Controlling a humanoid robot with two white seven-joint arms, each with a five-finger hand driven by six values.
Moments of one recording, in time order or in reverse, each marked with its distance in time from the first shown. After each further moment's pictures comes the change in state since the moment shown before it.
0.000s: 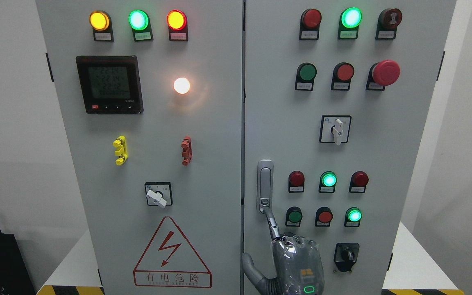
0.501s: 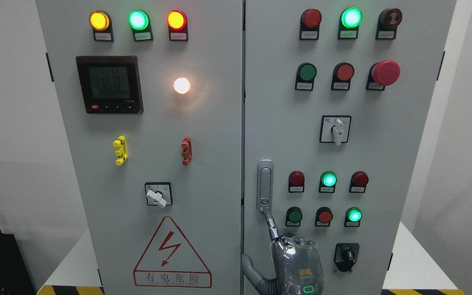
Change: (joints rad) left arm 0.000 0.000 0.000 0.000 0.000 0.000 0.000; right arm 0.000 0.000 -0.001 0.002 0.000 0.001 0.012
